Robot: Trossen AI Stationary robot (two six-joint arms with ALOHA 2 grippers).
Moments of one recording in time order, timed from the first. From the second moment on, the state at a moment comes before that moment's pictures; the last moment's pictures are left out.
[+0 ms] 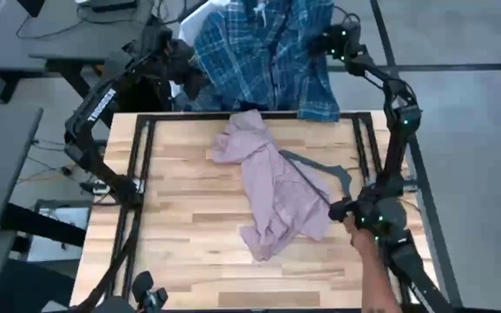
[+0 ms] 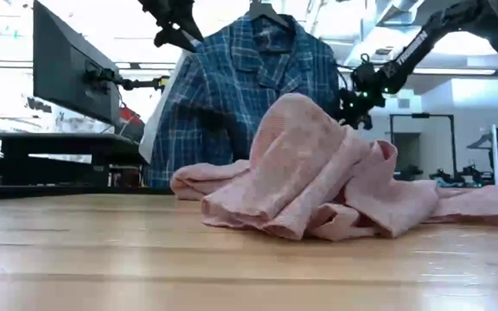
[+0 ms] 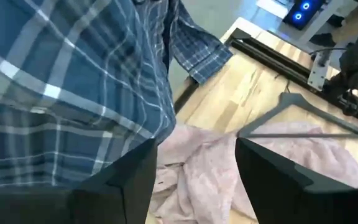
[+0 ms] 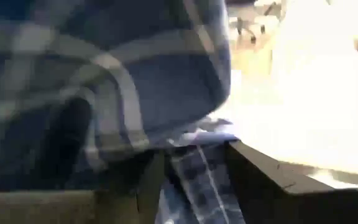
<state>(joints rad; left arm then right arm) 0.89 1.56 1.93 -1.02 0.33 0.08 -1.29 2.03 1.72 0.11 -0.11 -0.04</state>
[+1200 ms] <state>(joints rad) 0.94 1.56 1.51 -0.53 0.44 0.12 -1.09 1.87 1.86 -1.12 -0.31 -0.03</state>
